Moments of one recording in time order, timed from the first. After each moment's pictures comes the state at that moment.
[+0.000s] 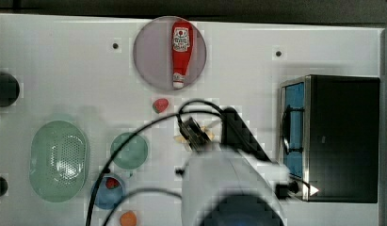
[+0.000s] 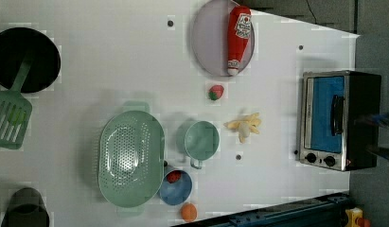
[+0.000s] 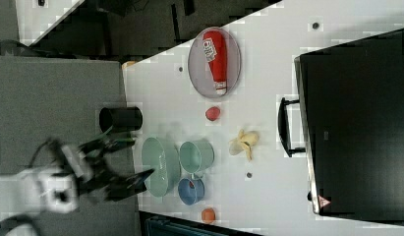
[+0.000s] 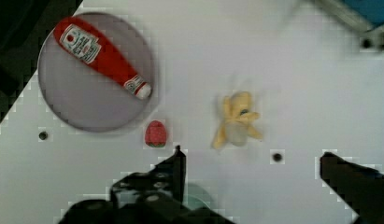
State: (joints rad) arm -0.01 -0.41 -0.02 -2.21 0.01 0.34 0.13
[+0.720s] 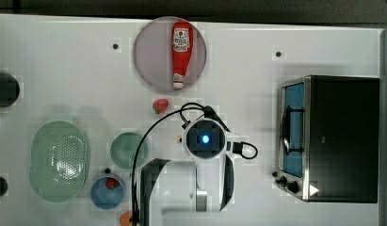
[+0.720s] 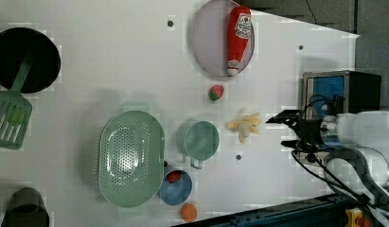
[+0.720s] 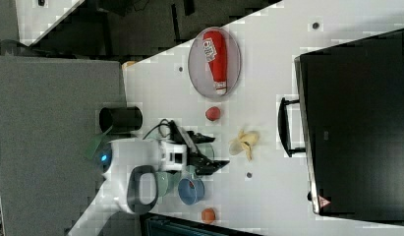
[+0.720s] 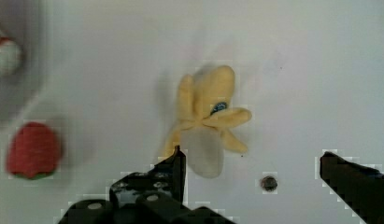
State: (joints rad) arm 0.00 0.02 -0.02 -2.50 -0.03 0.83 0.13
